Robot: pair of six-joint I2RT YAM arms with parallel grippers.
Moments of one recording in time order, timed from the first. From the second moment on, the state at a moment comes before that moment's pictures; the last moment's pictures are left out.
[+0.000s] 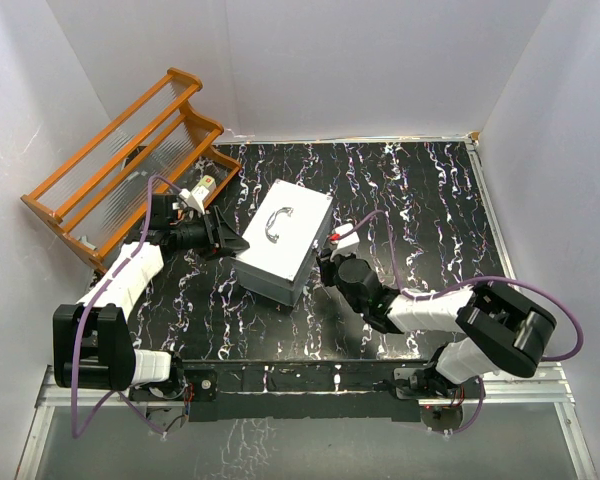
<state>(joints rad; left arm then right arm) -0.07 1.32 0.83 -0.37 0.80 -0.46 0.90 1.43 0.44 0.71 0.45 0.20</state>
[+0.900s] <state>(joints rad) -0.07 1.33 0.83 -0.36 0.83 -0.46 0.90 1.39 0.43 0.71 0.56 0.12</state>
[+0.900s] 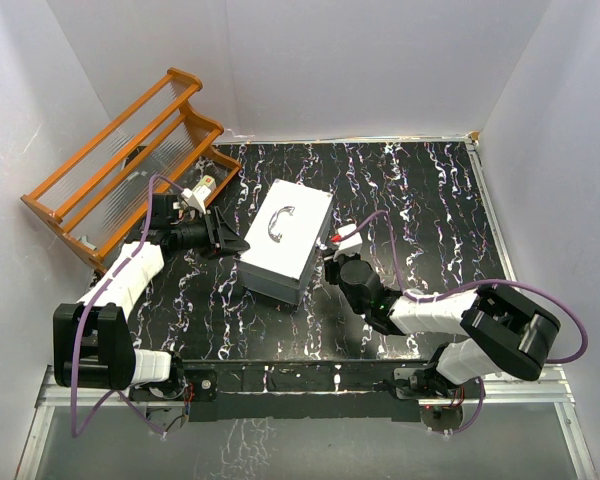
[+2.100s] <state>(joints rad) -0.07 1.33 0.84 -0.35 0.84 -0.46 0.90 1.39 0.40 0.71 0.50 0.11</state>
